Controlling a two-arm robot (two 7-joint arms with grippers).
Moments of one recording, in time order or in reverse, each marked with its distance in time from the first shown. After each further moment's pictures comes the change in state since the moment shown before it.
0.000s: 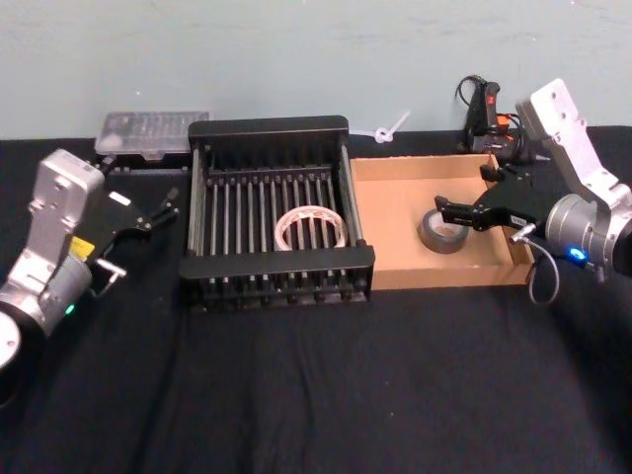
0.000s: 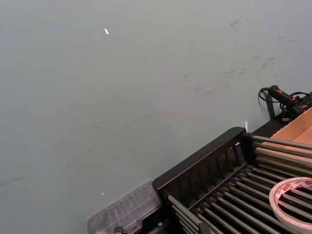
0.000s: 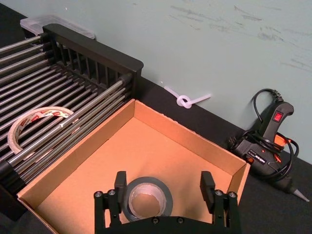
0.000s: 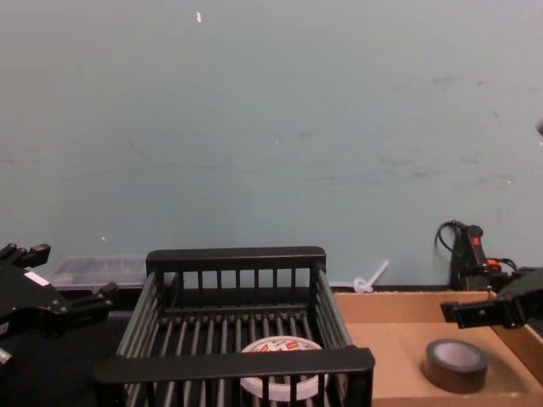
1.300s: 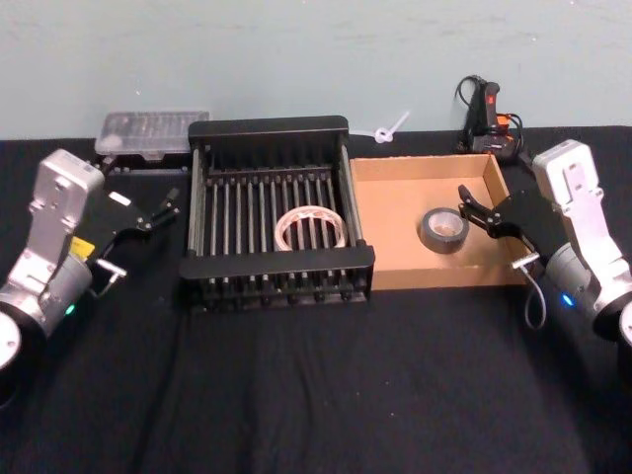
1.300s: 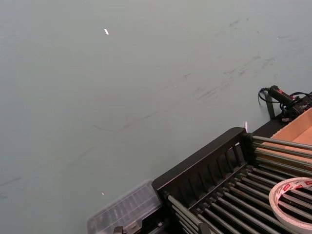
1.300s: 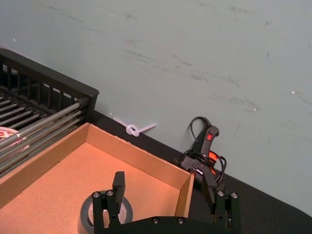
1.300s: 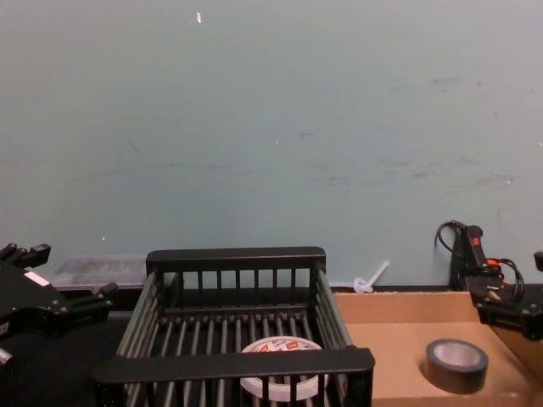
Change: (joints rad) left arm 0.000 0.000 0.000 0.000 0.000 0.000 0.000; right arm -0.203 -0.105 0.104 -0.017 -0.224 -0.399 -0.298
